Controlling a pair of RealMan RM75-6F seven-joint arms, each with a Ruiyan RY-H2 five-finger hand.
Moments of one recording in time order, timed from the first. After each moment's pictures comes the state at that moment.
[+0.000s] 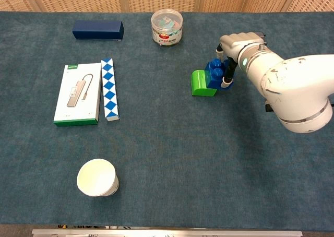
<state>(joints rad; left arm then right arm) -0.04 -0.99 -0.01 -1.66 1.50 1.49 -0.07 1.06 -1.60 0.26 -1.65 -0.07 1.23 -1.05</state>
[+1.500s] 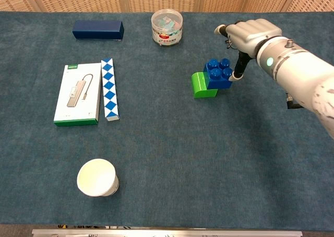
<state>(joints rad) -0.04 -0.99 -0.01 -1.67 1.50 1.49 -0.05 0.97 -1.44 0.16 -1.92 -0.37 1.30 -0.97</state>
